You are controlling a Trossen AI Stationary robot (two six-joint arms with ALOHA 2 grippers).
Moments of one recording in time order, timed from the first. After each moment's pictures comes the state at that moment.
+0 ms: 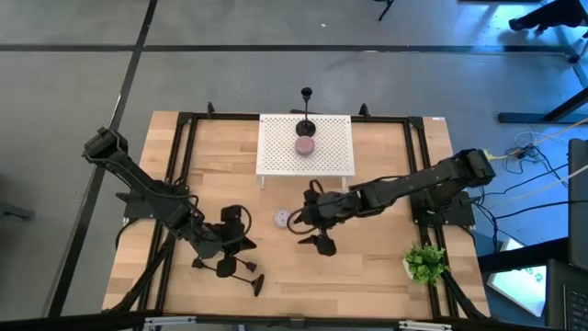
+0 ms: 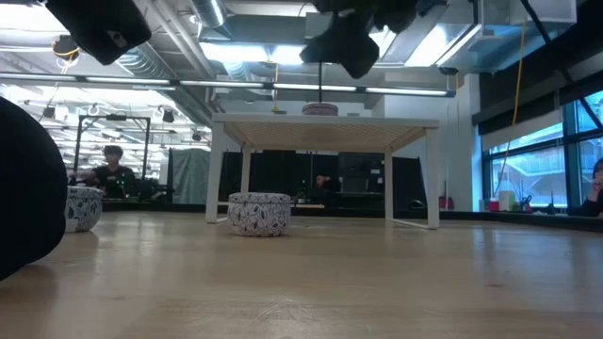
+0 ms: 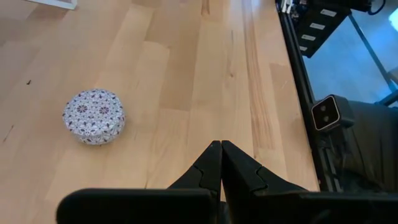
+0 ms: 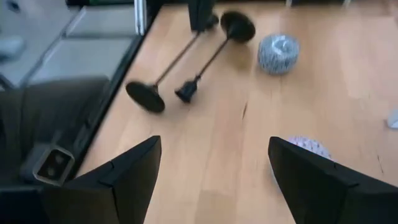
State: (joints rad) left arm -0.66 1.26 0.77 -0.19 -0.45 -0.63; right arm 0.28 1.65 1.14 -0.13 -0.09 0.15
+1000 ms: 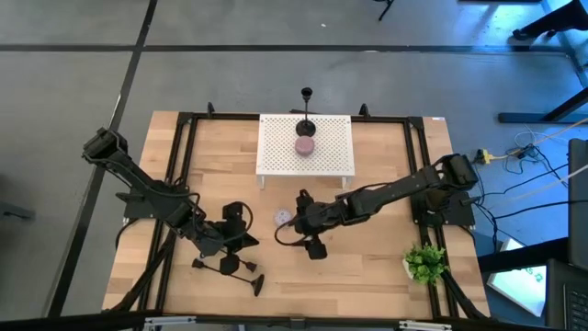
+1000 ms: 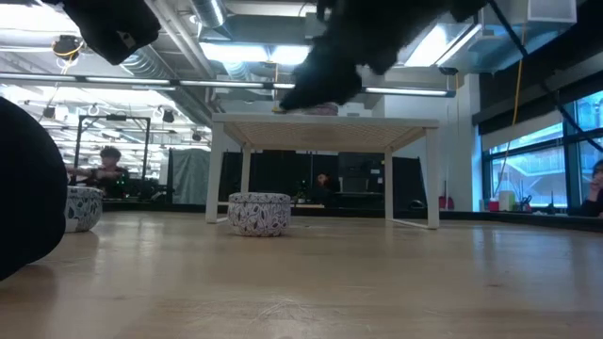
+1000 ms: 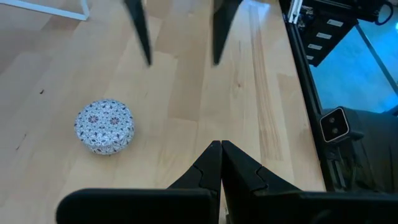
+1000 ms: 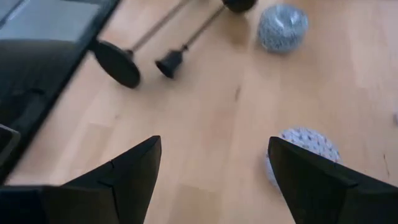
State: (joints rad) left arm -0.63 1.26 0.77 -0.18 -0.47 -0.61; right arm 0.28 1.80 1.18 -0.10 -0.02 0.07
